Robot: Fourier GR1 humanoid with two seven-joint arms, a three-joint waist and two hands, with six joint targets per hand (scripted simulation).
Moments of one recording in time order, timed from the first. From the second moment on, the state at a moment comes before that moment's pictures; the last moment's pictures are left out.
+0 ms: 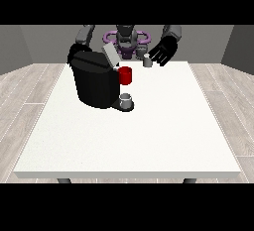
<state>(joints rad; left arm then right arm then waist) -0.96 0.44 0.06 -0.68 -0.60 -0.13 -0.20 -0.29 -0.01 -0.04 -1.27 -0.03 -0.13 -0.10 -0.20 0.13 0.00</state>
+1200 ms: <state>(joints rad) -1.17 0.46 0.12 -0.63 -0.62 -0.15 -0.10 -0.34 -0.03 -0.03 -1.36 0.00 -0.16 -0.05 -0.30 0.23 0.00</state>
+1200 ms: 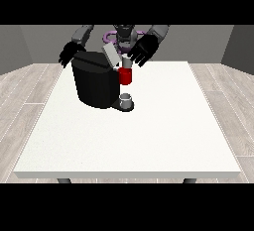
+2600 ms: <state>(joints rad) -1.17 0.44 0.12 -0.61 -0.65 -0.15 -0.12 -0.33 -0.04 -0.06 -1.39 -0.03 -0.16 -0.05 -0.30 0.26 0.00</state>
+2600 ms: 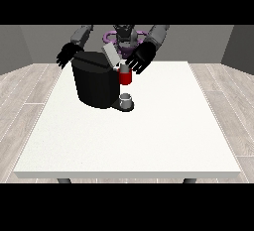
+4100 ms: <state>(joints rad) -1.16 0.46 0.06 -0.61 -0.75 -0.18 -0.18 -0.32 -0.05 -0.08 -1.36 -0.04 -0.16 -0.08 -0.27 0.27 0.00</state>
